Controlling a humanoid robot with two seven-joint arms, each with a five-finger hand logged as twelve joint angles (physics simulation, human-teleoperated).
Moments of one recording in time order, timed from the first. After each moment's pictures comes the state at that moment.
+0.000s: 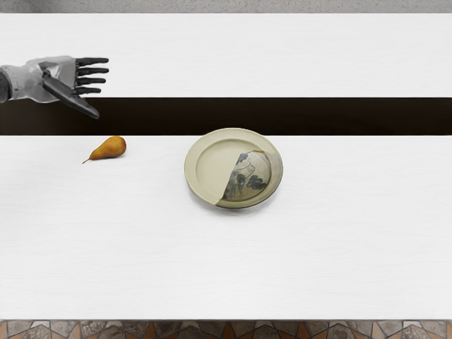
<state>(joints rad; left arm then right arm) -1.18 0.62 -0.24 -0.65 0.17 -0.61 0.17 -0.04 0.00 -0.06 0.13 0.04 0.06 -0.09</state>
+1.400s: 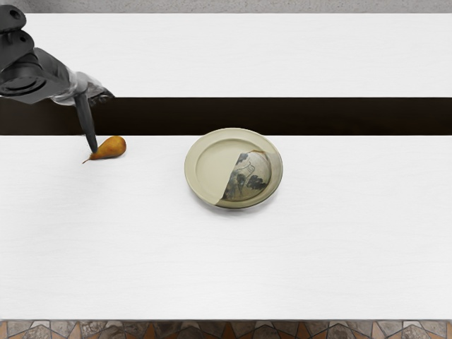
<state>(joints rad) -1.56 0.42 0.35 -0.82 0.39 -0.34 0.53 -0.04 0.00 -0.06 0.13 0.04 0.06 -0.09</state>
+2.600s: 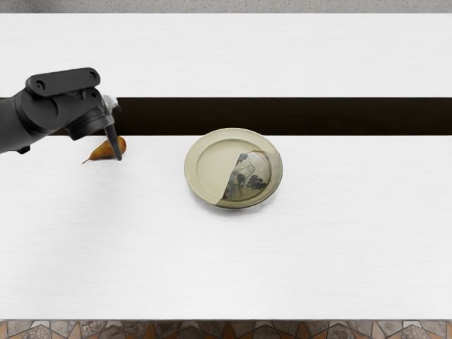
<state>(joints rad) -1.45 0.21 0.45 -0.75 0.37 0.04 0.61 -0.04 0.00 -0.06 0.13 0.04 0.06 -0.09</state>
